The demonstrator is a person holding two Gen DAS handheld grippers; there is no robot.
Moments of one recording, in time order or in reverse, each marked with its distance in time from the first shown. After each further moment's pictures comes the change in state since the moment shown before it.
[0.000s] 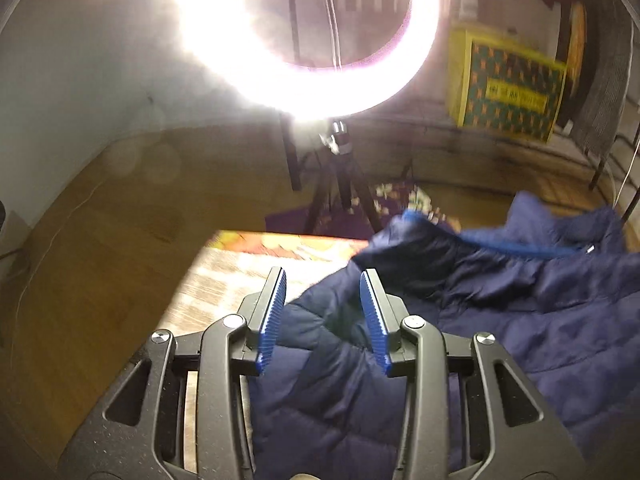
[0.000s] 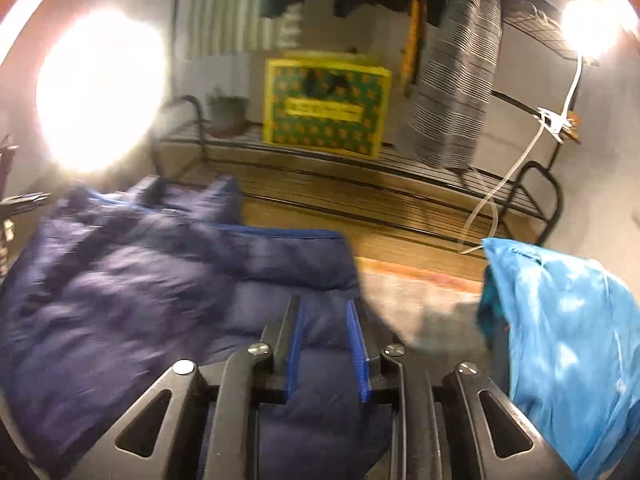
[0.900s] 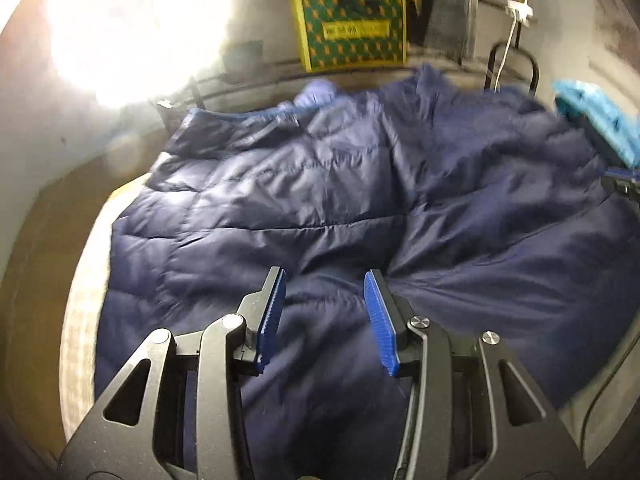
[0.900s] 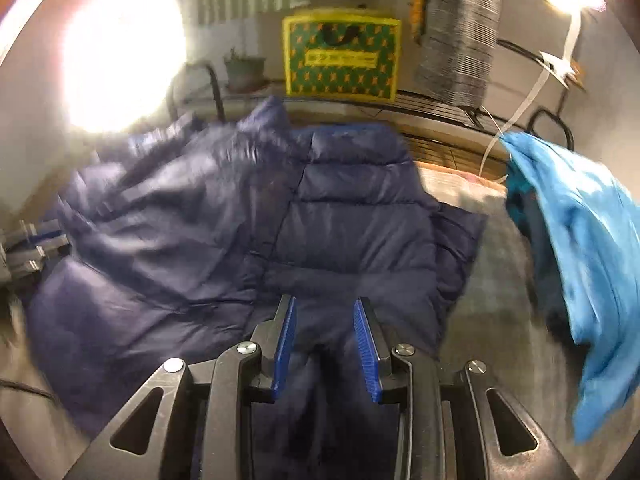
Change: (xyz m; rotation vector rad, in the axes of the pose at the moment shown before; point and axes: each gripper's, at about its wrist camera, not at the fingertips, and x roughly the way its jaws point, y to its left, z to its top) left arm -0.095 -0.104 -0.129 0.284 0.067 -0.266; right arm -0.031 0.027 -0.072 0.109 0.125 0.058
